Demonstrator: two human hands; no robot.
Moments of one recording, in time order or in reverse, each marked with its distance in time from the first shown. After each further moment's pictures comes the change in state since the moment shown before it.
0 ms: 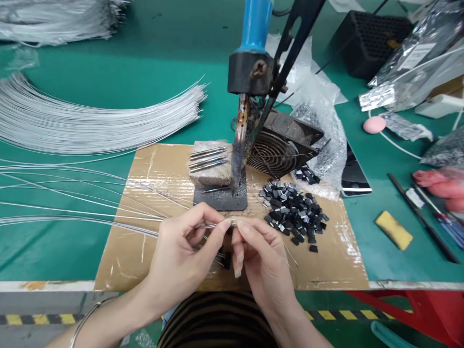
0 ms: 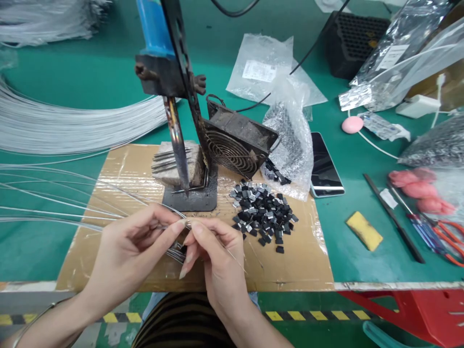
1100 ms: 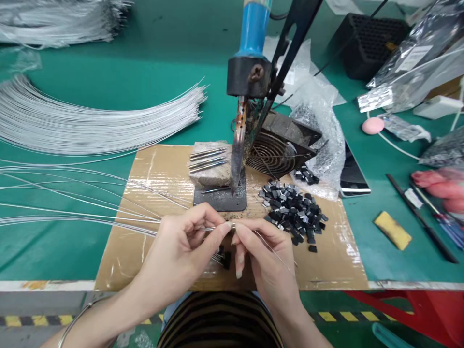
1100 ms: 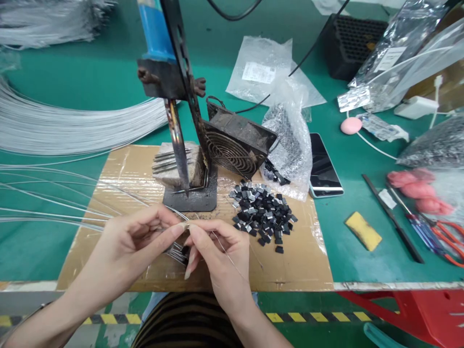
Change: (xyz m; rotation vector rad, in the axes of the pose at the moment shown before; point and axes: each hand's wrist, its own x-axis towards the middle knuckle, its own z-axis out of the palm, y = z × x) left_hand 0.007 0.012 -0.007 -0.077 -0.147 -0.123; right_hand -0.004 -0.005 -0.010 -0.258 -0.021 -0.113
